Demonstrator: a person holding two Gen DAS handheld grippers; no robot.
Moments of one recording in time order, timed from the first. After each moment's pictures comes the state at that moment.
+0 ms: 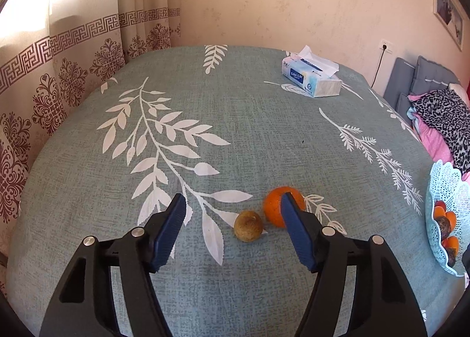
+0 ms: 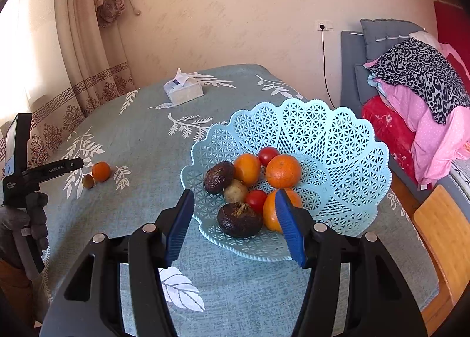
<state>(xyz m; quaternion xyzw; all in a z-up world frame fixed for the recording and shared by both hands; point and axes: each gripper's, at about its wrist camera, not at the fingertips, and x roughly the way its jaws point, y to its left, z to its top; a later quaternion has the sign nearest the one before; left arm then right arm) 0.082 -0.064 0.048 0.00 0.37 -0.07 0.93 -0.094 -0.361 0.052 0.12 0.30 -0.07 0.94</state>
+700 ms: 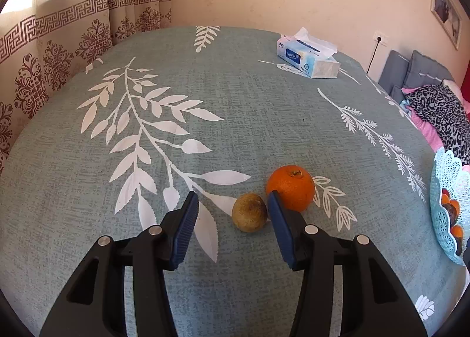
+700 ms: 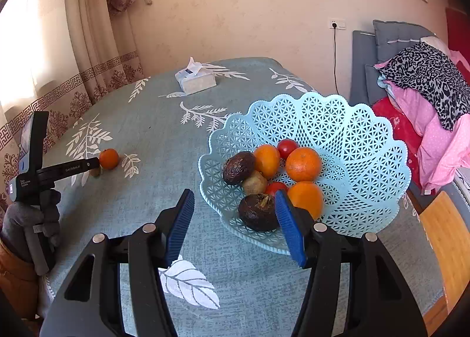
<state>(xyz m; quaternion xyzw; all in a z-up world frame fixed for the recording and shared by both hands) 0.092 -0.062 0.020 -0.01 0.40 -0.10 0.91 -0.085 -0.343 0.046 0.10 0.31 -0.05 0.94</state>
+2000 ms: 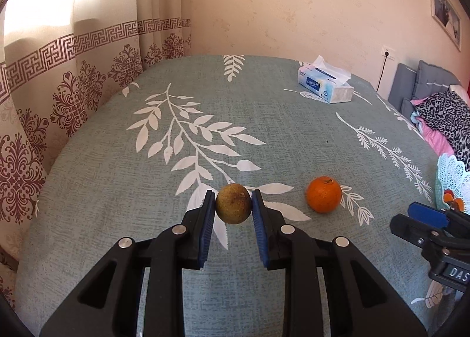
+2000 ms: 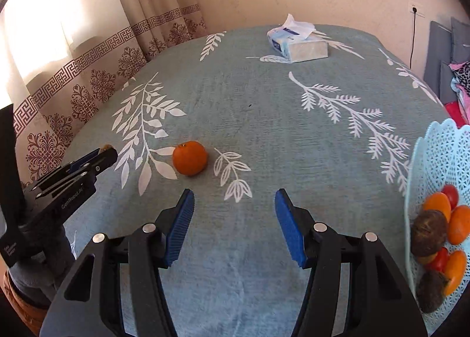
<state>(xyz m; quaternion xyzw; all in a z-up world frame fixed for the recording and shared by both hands) 0.063 -0.016 0.049 0.01 0.34 -0.06 0.94 0.051 -0.223 0.039 0.09 0.41 0.11 0.90</state>
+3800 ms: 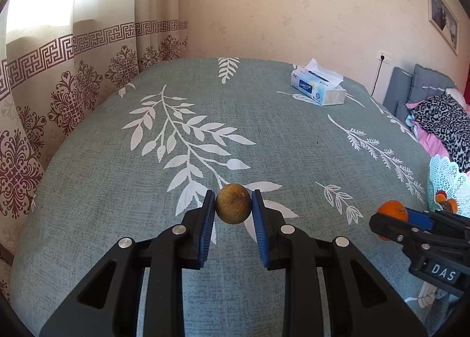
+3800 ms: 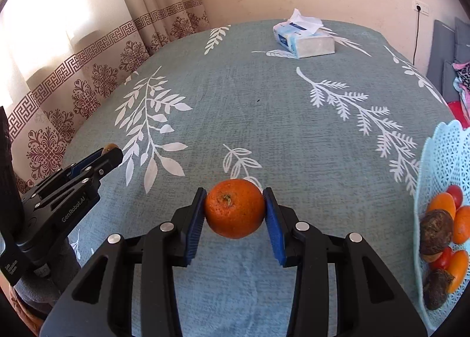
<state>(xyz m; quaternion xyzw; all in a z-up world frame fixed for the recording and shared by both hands) 0.053 -0.025 0.050 0.00 0.33 -0.07 0.94 0.040 -0.226 0.045 0.09 0.41 0.11 0.90</state>
